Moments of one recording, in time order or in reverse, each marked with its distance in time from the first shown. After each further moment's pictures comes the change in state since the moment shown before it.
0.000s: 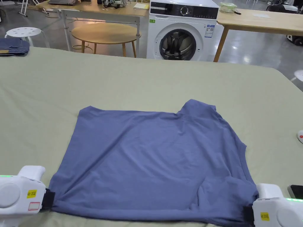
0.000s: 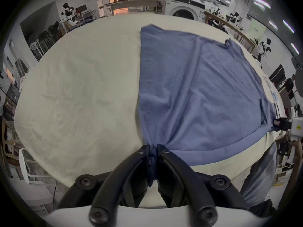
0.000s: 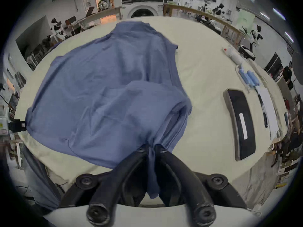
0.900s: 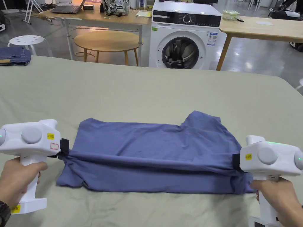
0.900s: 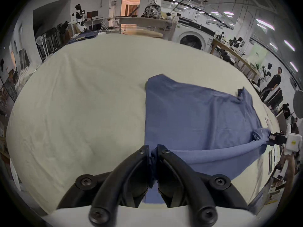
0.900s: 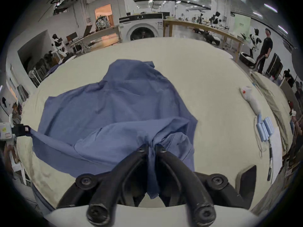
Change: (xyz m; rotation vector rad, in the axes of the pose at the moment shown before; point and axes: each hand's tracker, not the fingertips) left arm -0.019 0.175 -0.062 0.153 -0.039 0.106; right arm -0.007 0.182 -0.071 0.117 0.040 -0.043
